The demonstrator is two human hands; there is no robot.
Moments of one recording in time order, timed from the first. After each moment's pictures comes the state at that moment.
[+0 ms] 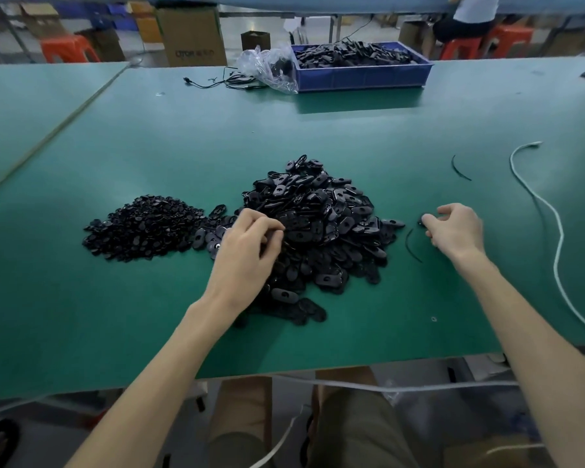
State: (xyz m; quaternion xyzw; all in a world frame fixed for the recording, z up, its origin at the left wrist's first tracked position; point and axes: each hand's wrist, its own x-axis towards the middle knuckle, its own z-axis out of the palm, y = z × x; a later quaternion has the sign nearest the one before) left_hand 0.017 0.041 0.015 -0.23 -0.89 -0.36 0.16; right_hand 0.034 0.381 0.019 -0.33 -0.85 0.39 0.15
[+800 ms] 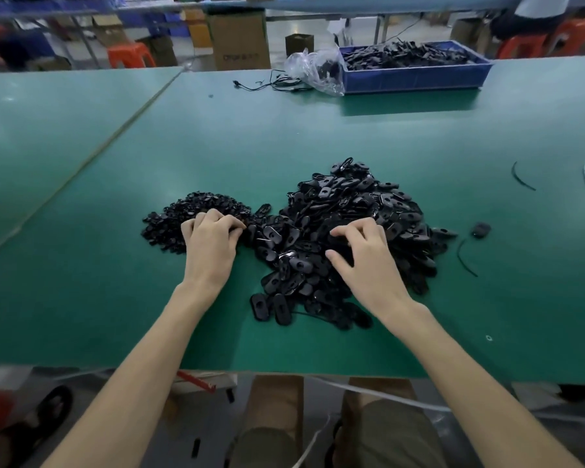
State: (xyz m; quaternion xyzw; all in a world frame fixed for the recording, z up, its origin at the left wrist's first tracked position) left_hand -0.027 -0.058 -0.004 -0.05 -0.95 -0.21 0.21; right_hand 0.044 0.199 0.002 0.04 -0.94 0.31 0.13
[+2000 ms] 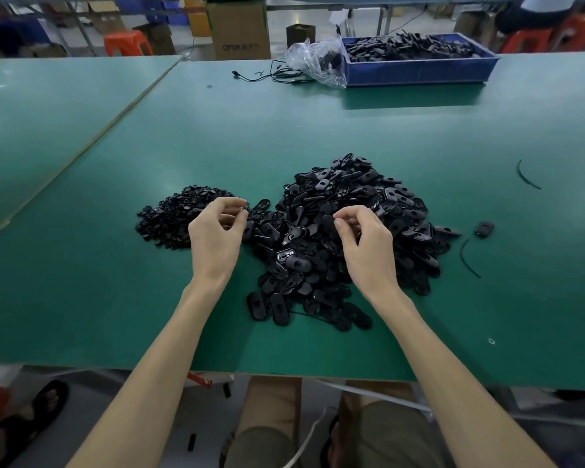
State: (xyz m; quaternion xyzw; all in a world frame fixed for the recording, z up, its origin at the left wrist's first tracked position) left_hand -0.023 -0.036 0.006 0.00 -0.84 -0.49 0.22; right_hand 0.014 0.193 -0.008 -0.01 -0.85 0.48 0.22
